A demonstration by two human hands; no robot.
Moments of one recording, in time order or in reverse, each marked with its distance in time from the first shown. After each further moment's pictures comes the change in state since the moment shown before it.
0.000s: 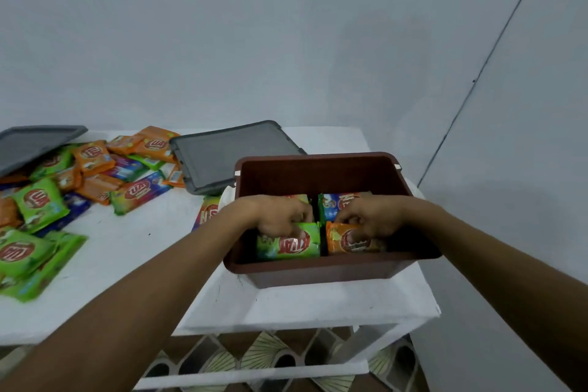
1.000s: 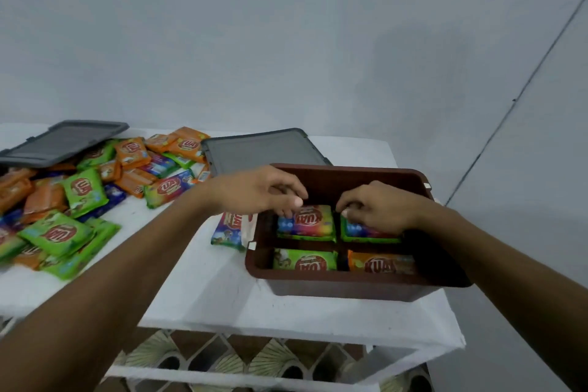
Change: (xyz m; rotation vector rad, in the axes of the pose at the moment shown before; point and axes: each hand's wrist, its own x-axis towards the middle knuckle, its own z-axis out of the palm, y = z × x) left_hand -0.076 -0.033 -0.028 -0.530 0.312 0.108; right_hand 0.008 -0.026 -0.024 0.029 0.315 -0.125
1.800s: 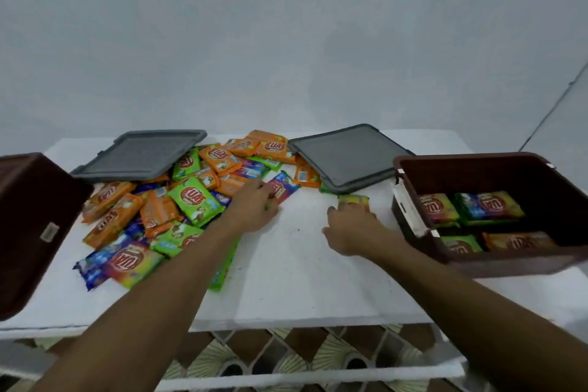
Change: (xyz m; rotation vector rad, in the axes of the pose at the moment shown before) left_hand -0.098 -0.250 -0.096 0.652 0.386 -0.184; right_hand 0.159 -0.237 0.115 -0.278 0.014 0.382
